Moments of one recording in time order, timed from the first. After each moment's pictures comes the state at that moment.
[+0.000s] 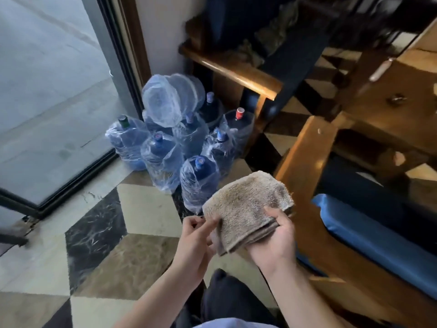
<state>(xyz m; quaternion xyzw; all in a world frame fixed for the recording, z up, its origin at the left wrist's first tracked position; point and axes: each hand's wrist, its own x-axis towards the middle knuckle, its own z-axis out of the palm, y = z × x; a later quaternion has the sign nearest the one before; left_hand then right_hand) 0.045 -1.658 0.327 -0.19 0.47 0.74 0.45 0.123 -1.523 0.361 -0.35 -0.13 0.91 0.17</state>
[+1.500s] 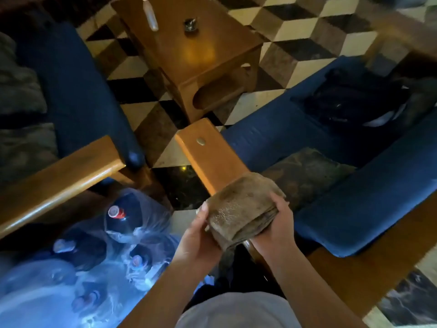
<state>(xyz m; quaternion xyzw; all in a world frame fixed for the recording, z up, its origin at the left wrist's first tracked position) -0.193 -1.132 0.294 0.01 0.41 0.37 0.83 -0.029 -1.137 0.284 -0.40 0.14 0.67 0.62</state>
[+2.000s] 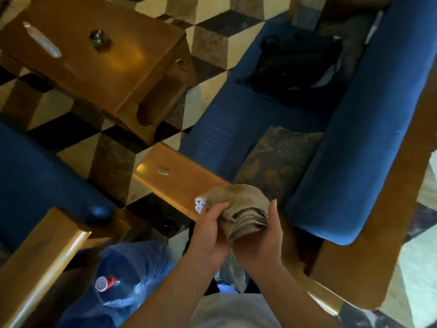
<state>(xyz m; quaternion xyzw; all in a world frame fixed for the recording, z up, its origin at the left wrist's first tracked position) -0.111 -1.008 0.294 0.12 0.53 0.20 0.82 -0.042 -1.085 0.259 -0.28 0.25 0.57 0.73</state>
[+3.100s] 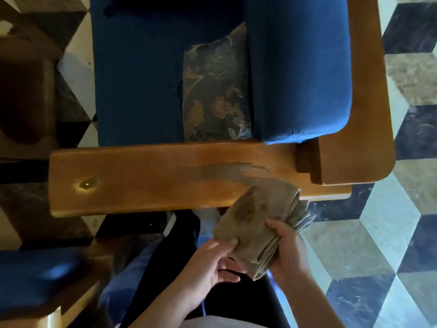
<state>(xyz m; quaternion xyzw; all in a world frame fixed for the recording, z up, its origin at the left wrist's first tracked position) -0.217 -1.001 0.155 0.38 0.43 -0.36 0.74 -0.141 -1.153 0.168 -0.49 0.49 0.27 0.67</state>
